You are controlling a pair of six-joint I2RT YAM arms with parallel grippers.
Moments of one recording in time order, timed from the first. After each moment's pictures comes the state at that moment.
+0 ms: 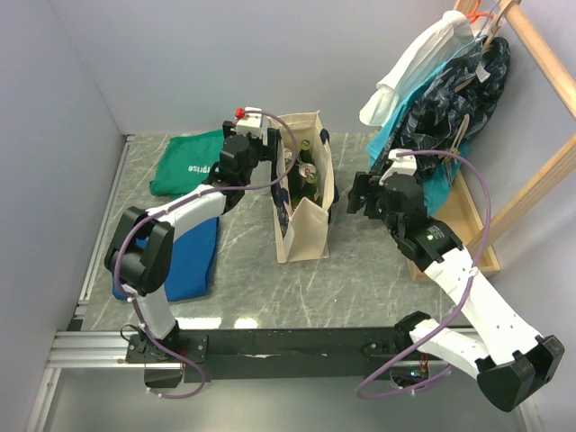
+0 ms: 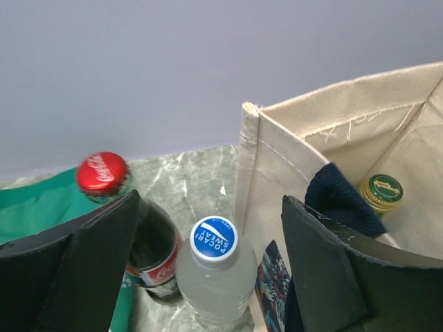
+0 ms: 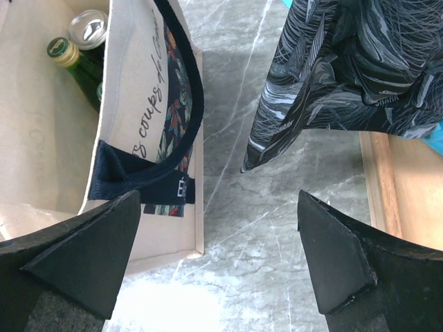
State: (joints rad) left arm -0.51 1.79 1.26 0.51 -0.31 -0.02; right arm 0.48 0.97 0.99 -0.46 0.33 0.33
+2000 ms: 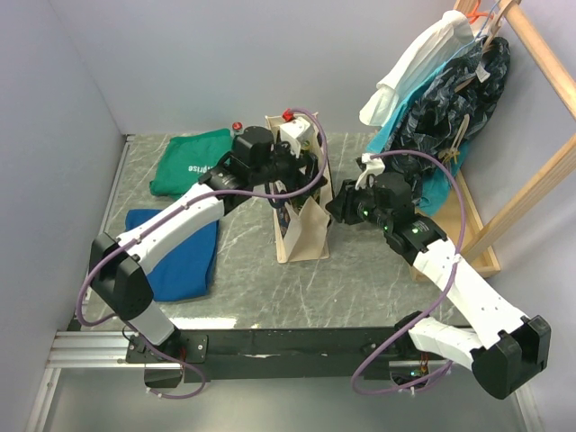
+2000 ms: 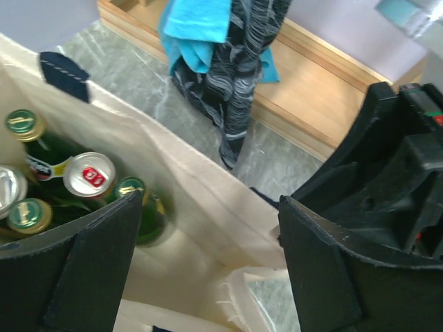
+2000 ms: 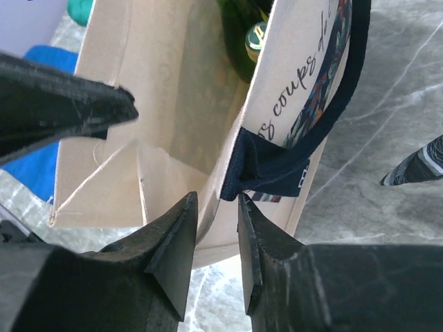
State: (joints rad) left arm -0.70 1.60 1.49 -0.15 0.31 -0.12; right arm 0.47 1.05 0.93 -0.31 -0.15 0.35
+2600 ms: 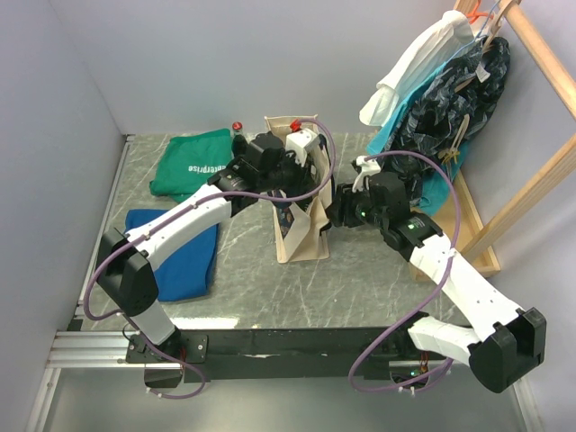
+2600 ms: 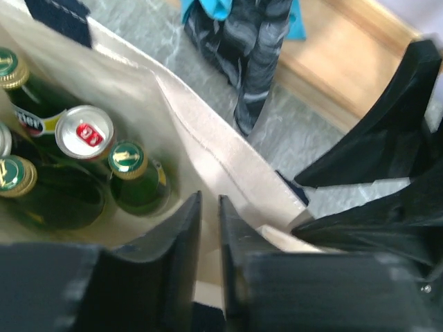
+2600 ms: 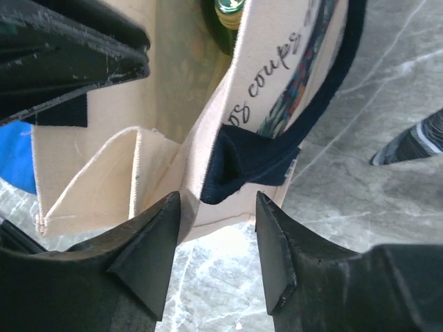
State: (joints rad) left arm -0.73 1.64 1.49 -0.23 0.24 -0.11; right arm 0.47 1.09 0.94 -0.37 -0.15 0.31
